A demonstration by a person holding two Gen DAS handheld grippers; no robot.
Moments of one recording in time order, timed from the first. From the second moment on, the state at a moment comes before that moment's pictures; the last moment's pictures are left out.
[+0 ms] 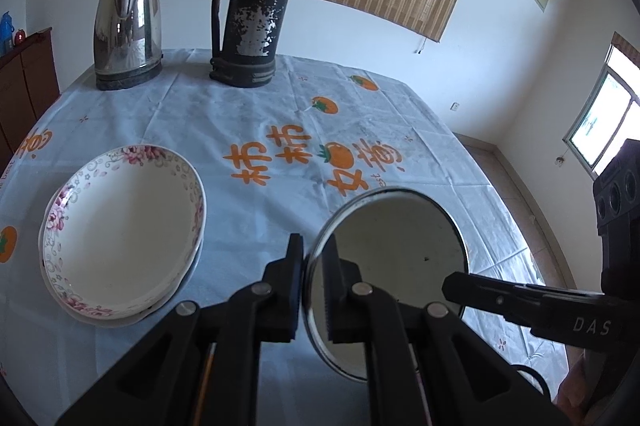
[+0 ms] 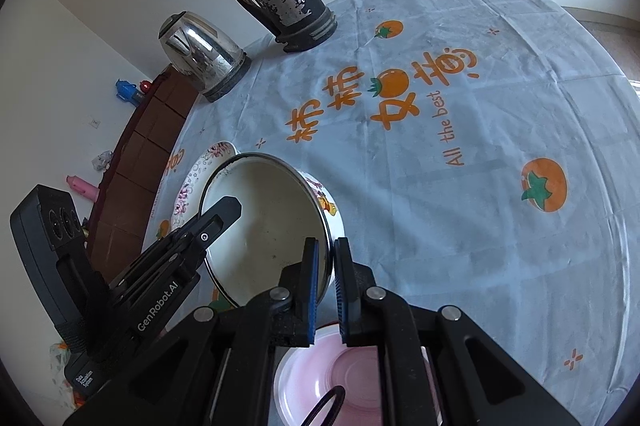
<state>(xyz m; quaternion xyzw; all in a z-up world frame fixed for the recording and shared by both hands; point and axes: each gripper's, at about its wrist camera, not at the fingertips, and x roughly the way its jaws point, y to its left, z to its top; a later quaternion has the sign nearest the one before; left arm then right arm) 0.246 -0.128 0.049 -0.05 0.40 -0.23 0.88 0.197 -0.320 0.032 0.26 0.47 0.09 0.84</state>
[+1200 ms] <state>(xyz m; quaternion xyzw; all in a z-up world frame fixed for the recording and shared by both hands) 0.150 -0.164 0.081 0.01 0.37 -0.28 0.89 0.082 -0.353 0.052 0.30 0.44 0.08 0.84</state>
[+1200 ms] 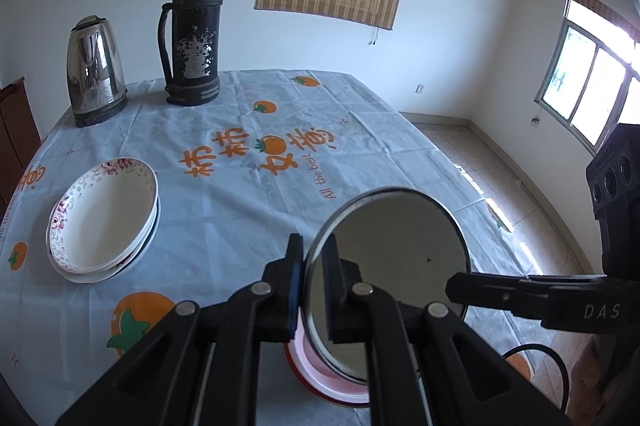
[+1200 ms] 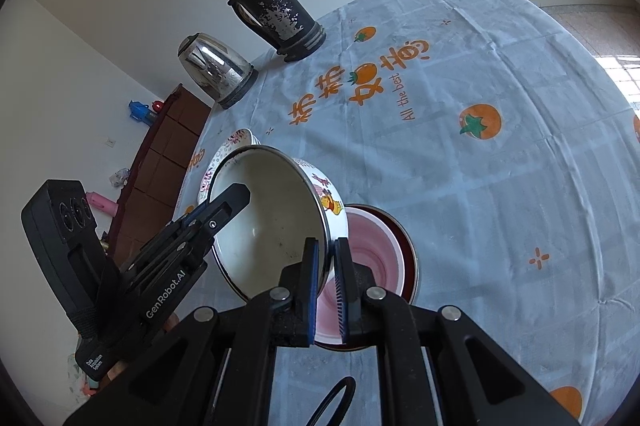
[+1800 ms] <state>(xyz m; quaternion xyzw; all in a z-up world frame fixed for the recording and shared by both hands) 0.110 -0.172 0.063 0.02 0.38 -0.27 0.88 0.042 -0.357 0.032 0.31 0.45 0.08 0.83</state>
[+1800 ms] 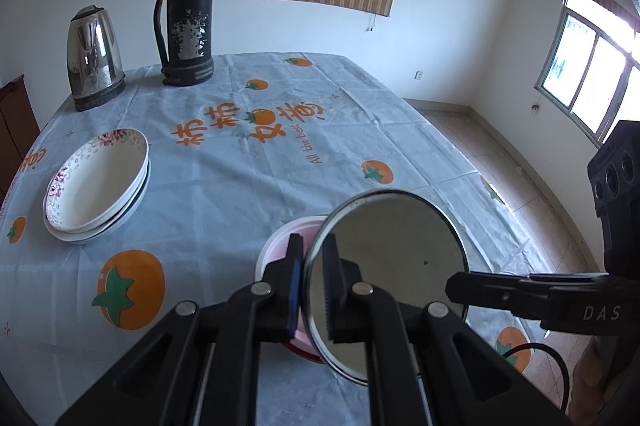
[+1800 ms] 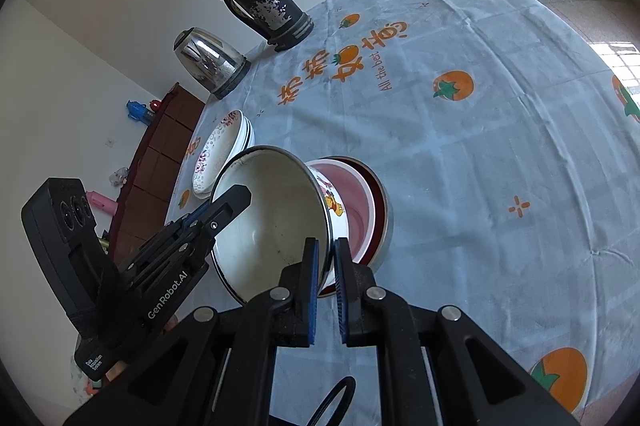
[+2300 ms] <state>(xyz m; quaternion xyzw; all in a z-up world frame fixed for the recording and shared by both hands) 0.112 -0.171 0.052 0.02 0.40 -0.26 0.88 0.042 -0.354 0.026 0.30 0.46 0.08 0.83</state>
